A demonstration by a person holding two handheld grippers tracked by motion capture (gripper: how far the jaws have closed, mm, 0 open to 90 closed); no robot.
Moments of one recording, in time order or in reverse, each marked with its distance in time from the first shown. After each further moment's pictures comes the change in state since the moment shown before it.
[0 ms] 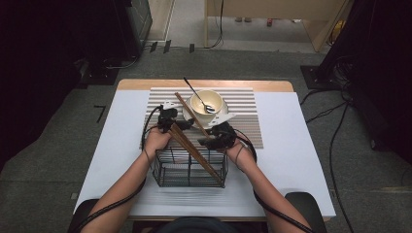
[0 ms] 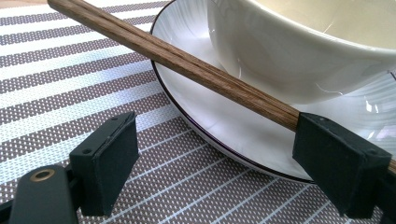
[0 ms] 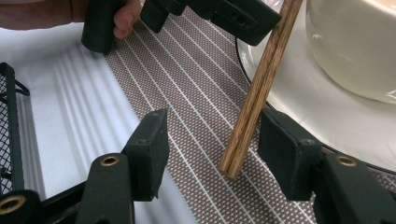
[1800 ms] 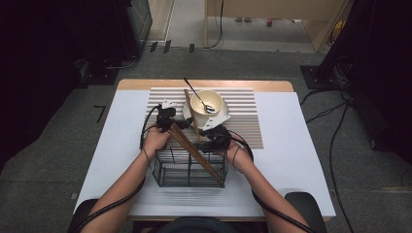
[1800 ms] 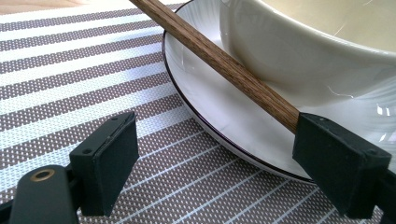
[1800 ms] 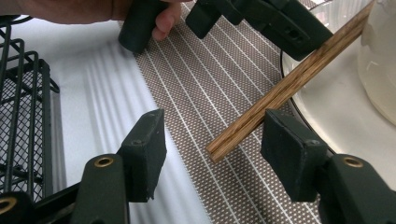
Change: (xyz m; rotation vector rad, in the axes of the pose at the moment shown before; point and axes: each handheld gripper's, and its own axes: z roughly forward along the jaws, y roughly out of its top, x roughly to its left) left arm 0.005 0.001 -0.002 -0.004 0.017 0.001; right arm 0.013 0.005 0.009 -0.024 0.071 -0.089
